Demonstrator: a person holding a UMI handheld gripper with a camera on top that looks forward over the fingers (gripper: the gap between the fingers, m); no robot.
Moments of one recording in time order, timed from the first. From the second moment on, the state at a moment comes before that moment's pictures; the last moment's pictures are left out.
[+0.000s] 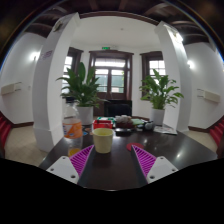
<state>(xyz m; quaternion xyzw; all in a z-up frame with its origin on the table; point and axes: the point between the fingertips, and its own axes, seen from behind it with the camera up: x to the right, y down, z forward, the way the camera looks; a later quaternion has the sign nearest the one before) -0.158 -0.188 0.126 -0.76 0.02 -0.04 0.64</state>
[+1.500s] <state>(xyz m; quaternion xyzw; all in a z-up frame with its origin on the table) -0.292 -0.079 0.130 -0.75 -0.03 0.05 0.66</state>
